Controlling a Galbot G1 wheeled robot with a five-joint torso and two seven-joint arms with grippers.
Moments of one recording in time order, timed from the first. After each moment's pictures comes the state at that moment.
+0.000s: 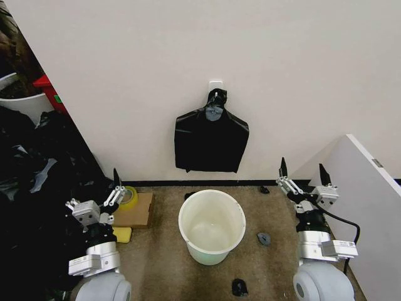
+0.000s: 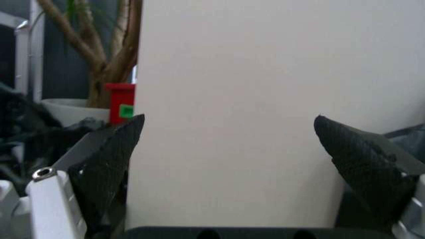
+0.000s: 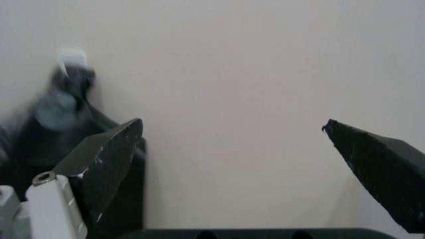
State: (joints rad) left arm 1.61 -1.49 -0.55 -2.19 -0.10 -0.40 -0.22; right arm -1.58 1.44 0.53 2.23 -0.04 0.21 0.23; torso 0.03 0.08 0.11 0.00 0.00
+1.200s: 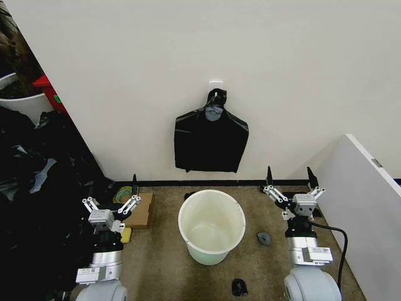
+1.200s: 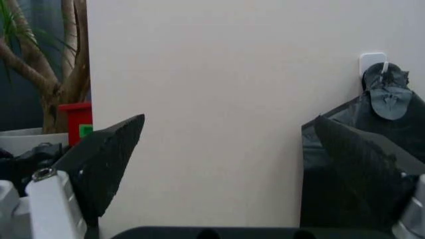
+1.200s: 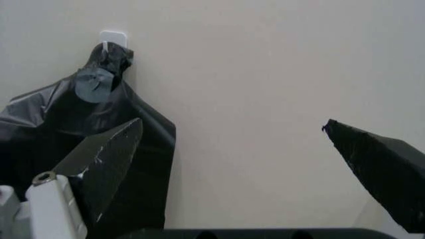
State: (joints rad) left arm 1.62 -1.49 -0.59 -2.13 -0.04 -0.50 -0.05; right arm -1.56 1.47 0.49 2.17 -0.11 0.28 0.15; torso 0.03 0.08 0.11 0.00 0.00
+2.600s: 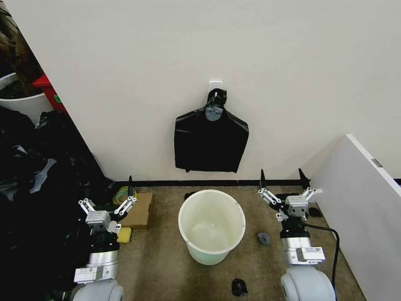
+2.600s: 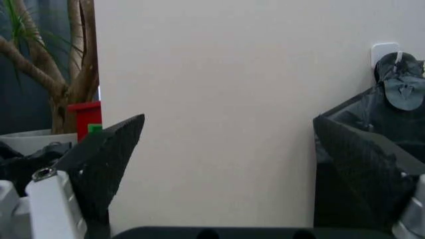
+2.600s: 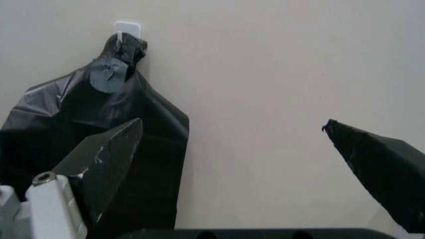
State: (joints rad) left arm 1.61 -1.48 -0.61 -2.08 -0.04 -0.54 -0.05; right arm -1.55 1.48 0.49 2.13 -0.12 0.31 0.11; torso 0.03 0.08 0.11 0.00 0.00
